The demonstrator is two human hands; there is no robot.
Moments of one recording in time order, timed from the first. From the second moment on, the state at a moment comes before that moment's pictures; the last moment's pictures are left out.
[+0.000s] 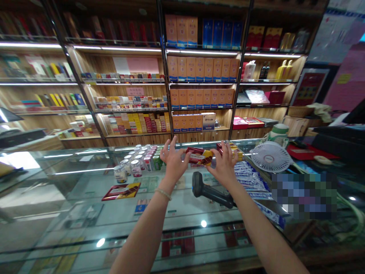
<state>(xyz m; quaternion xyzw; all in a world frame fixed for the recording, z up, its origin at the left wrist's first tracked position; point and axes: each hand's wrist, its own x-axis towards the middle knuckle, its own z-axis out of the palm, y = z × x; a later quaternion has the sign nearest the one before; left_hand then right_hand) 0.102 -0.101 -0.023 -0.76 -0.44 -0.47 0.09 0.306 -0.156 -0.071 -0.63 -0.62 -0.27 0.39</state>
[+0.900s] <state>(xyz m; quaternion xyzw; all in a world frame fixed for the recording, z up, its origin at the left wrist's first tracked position) 0.063 -0.100 -0.001 -0.82 -0.39 -0.36 0.21 0.303 -0.168 -0.046 -0.62 -0.64 -0.25 0.37</state>
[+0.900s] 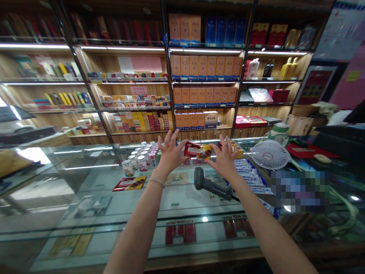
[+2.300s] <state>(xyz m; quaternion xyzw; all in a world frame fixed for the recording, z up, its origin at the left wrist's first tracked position) -0.245 -0.107 -0.054 -0.79 -0.60 -0.11 0.10 0.045 -0.124 -0.081 -0.48 -0.84 -0.03 0.24</state>
